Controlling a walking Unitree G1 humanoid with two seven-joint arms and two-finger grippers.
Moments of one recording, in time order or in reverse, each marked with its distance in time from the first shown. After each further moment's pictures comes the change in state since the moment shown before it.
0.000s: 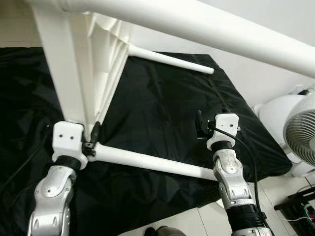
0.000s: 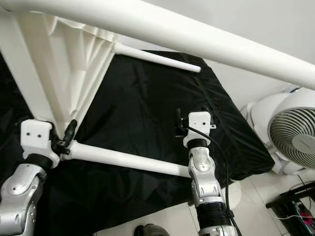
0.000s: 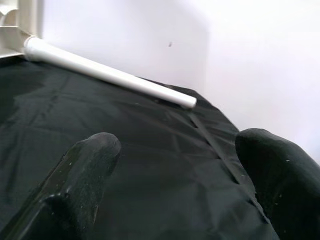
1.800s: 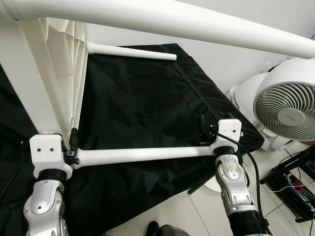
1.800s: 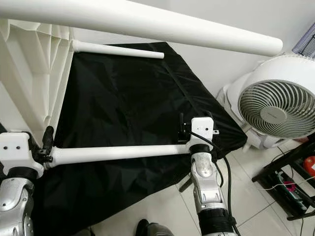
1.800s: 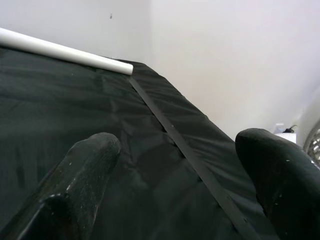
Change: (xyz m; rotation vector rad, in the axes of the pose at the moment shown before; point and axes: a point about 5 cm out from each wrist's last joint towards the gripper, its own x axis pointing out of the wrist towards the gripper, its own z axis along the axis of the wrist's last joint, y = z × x) left arm -0.028 0.013 -0.007 0.010 0.022 0.207; right arm -0.011 -0.005 -0.006 -0.011 0.017 -0.024
